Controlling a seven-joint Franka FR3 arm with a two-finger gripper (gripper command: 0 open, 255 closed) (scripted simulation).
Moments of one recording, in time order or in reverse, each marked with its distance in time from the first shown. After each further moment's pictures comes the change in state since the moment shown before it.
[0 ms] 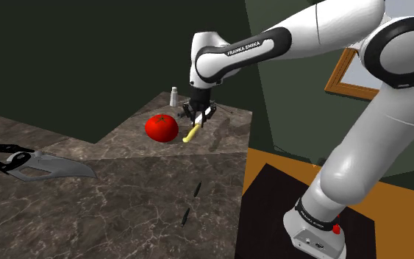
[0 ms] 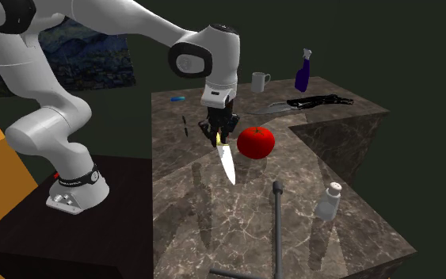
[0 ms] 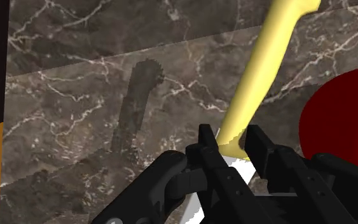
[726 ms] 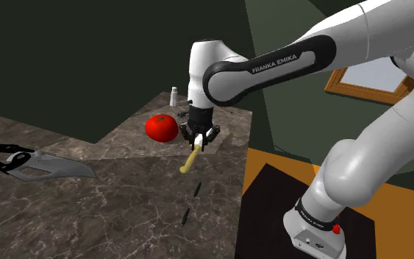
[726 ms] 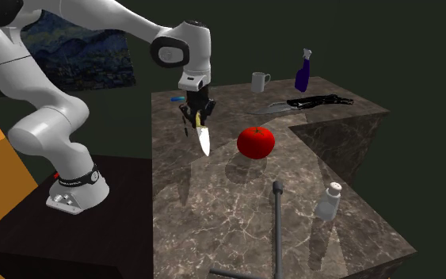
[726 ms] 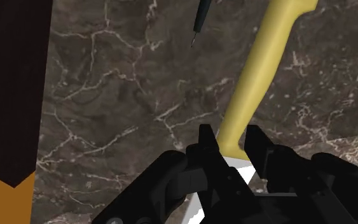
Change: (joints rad) arm 0.121 -0.207 0.128 -0.222 0.092 0.034 0.192
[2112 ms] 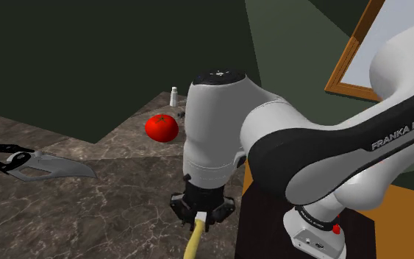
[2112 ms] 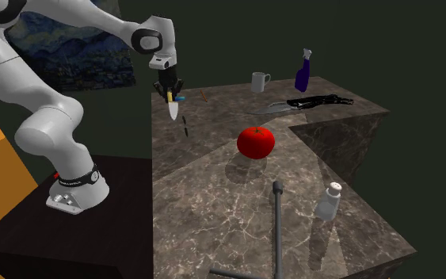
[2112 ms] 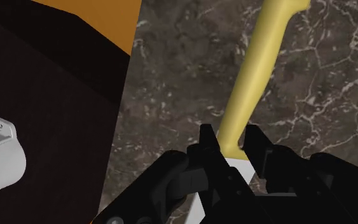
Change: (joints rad) arm 0.240 -0.107 0.343 -0.044 0.171 0.012 0.477
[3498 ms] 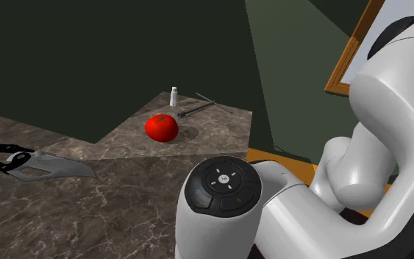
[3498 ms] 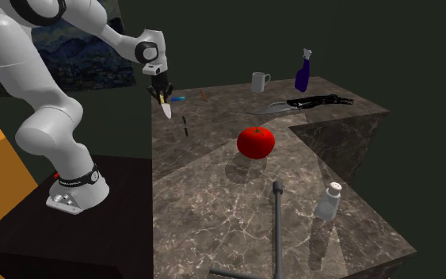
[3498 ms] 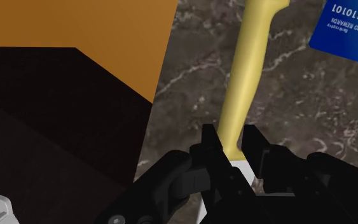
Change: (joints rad) arm 0.018 0.263 0.269 0.072 -0.147 0.190 0.367
